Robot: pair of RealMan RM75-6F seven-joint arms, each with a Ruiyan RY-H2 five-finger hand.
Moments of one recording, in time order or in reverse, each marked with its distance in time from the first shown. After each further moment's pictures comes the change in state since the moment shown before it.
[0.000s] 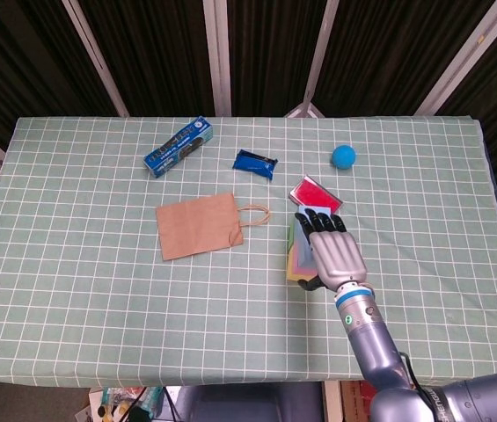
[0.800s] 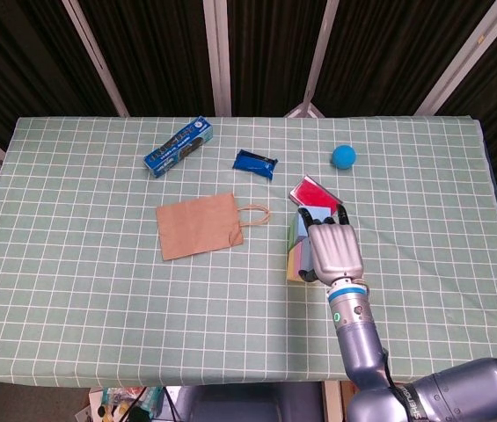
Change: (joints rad) left arm 0.002 -0.007 -0.005 -0.008 -0.002 0.007 0.004; right arm 0.073 -0.106 -0.005 0.036 0.009 0.202 -0.114
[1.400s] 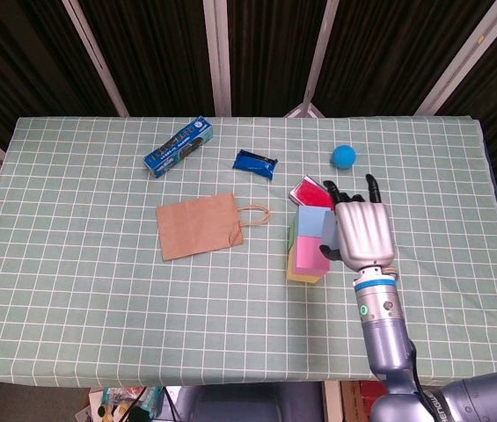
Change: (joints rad) left arm 0.002 -0.001 0.004 -0.003 0.007 0.001 0.001; right arm -0.092 0.139 -0.025 -0.034 -0.211 0.038 0.023
